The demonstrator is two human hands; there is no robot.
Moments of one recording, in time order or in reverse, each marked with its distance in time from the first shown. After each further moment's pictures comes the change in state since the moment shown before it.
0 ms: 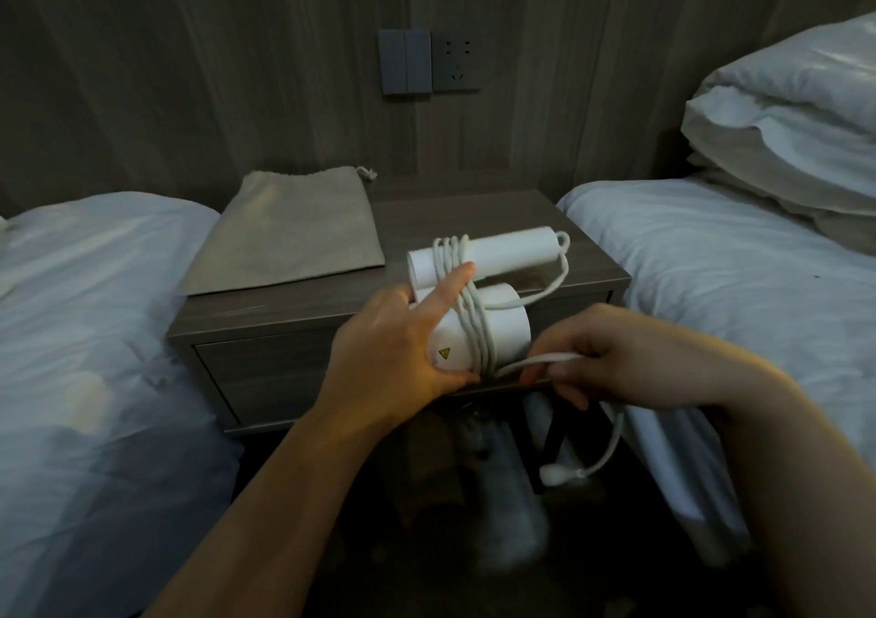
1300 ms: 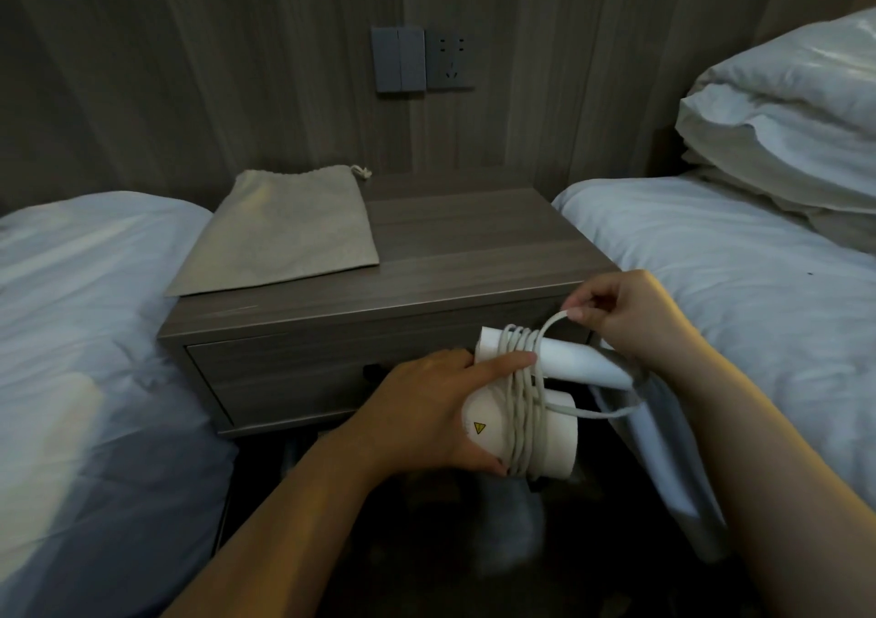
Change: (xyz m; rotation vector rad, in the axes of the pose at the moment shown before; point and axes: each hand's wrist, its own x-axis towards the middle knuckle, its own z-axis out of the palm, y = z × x) left_hand -0.008 0.010 0.032 -0.189 -0.395 0.275; right_hand 0.031 0.071 0.001 0.109 0.670 0.263
